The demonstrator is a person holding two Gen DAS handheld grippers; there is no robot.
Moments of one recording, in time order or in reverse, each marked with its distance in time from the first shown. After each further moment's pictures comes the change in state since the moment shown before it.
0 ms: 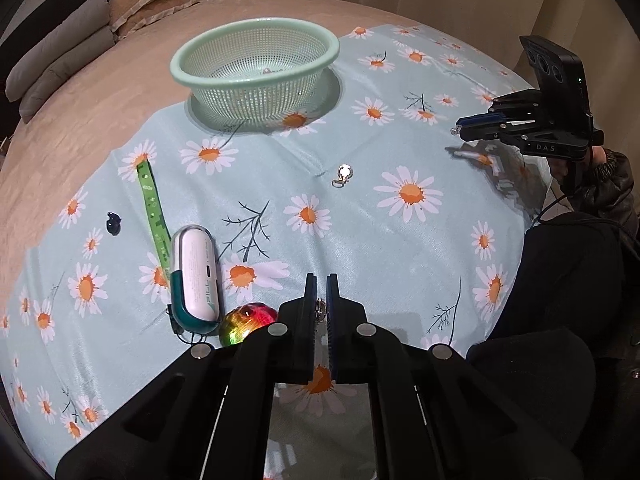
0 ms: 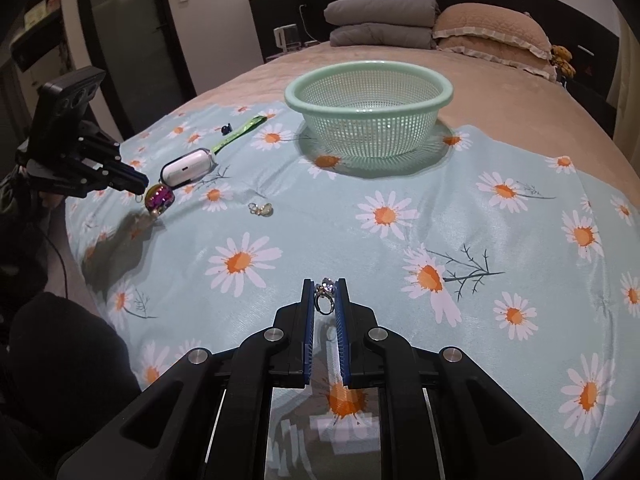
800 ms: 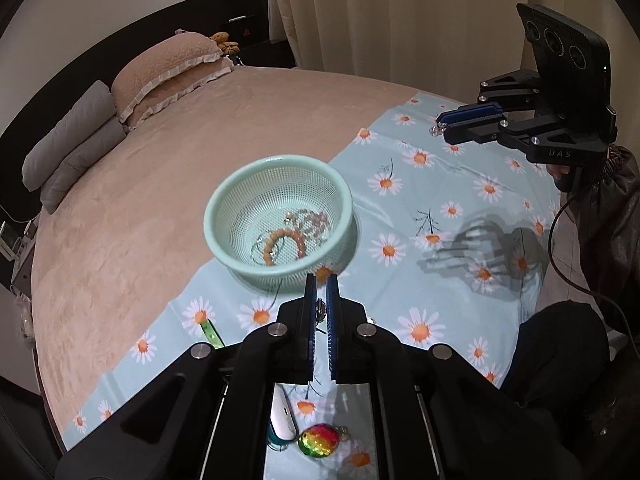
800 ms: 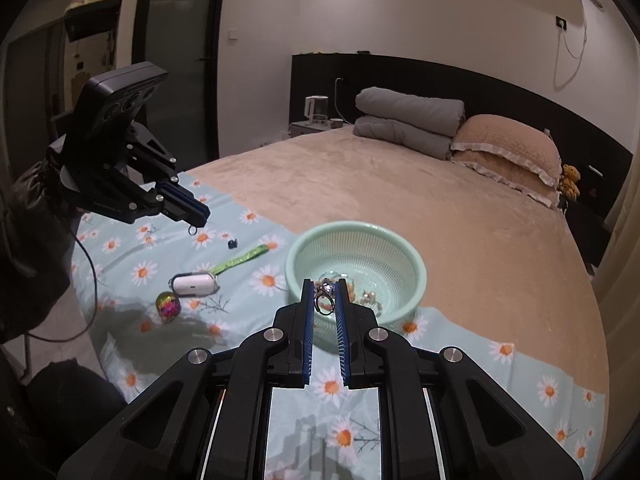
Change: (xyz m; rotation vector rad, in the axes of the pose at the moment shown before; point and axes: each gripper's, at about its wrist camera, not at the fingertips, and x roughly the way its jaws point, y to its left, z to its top) left arm -0.069 0.000 0.128 0.129 -0.189 0.096; right arm -0.081 0.006 0.146 -0.247 -0.223 -0.035
